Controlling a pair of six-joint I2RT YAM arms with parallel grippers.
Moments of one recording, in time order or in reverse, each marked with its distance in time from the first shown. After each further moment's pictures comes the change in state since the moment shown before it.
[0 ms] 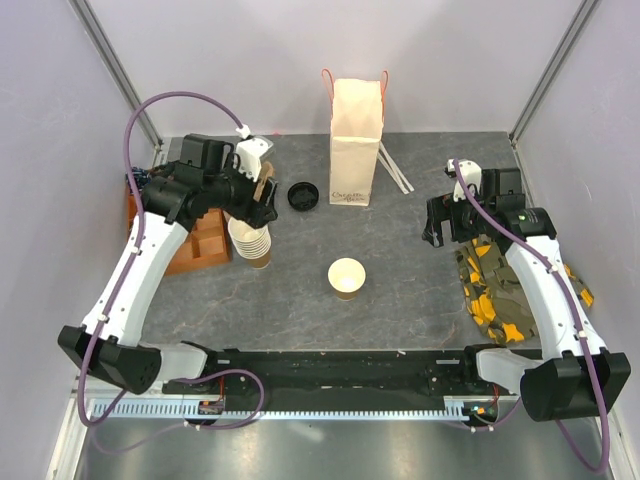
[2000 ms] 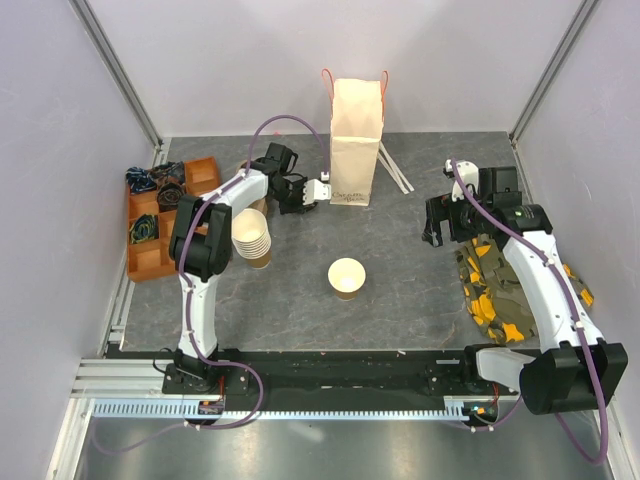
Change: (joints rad) left arm 0.016 0.860 0.167 0.334 0.190 1.013; right arm -0.002 0.029 -0.004 0.002 0.011 -0.001
